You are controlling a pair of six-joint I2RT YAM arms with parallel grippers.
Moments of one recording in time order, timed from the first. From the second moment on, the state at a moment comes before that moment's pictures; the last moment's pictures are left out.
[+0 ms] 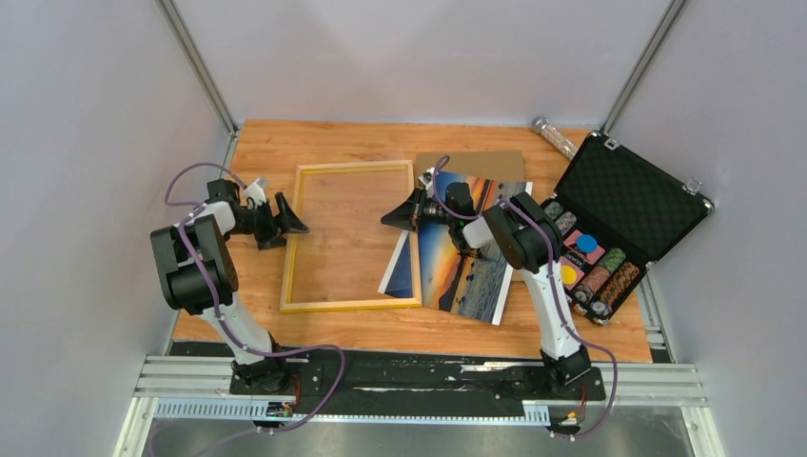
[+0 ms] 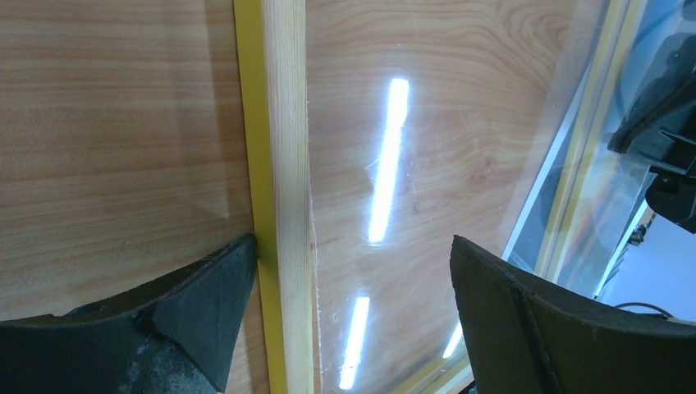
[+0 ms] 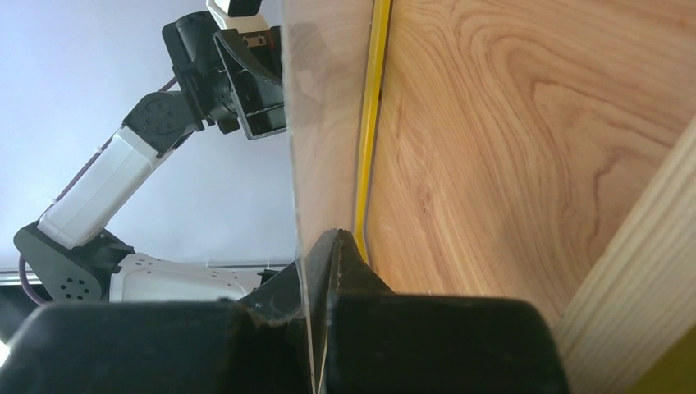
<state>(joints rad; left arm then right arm) 0.33 1.78 1.03 -0.47 0.74 -0.03 0.49 2.37 1.21 1.10 -0.84 1.41</state>
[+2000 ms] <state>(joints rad) 0.20 1.75 0.96 -0.36 0.79 -0.11 0.38 2.31 1.32 0.62 -0.90 1.18</state>
